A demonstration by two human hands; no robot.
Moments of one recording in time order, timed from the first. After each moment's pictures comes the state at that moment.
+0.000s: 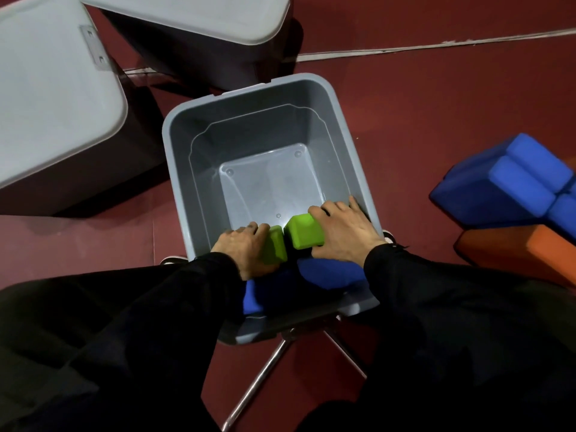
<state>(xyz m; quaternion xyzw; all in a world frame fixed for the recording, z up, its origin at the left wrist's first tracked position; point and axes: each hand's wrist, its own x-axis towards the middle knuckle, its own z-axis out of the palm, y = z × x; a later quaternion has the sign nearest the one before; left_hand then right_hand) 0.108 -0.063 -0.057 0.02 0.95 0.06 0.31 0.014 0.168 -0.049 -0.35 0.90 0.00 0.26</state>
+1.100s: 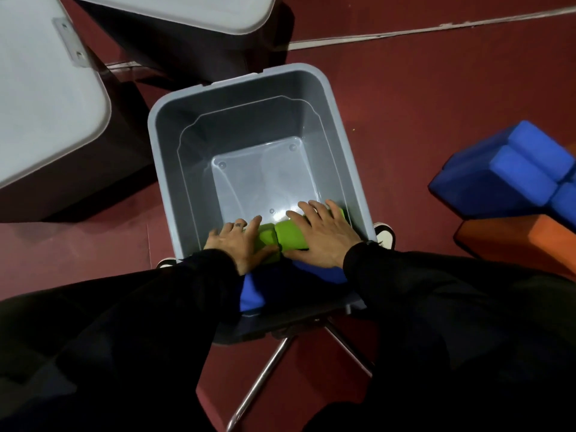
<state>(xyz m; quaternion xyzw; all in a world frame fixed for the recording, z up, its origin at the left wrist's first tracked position) 0.103 -0.076 -0.074 -0.04 0.93 0.09 0.35 0.035 0.146 -0.075 -0.36 0.89 0.01 0.27</state>
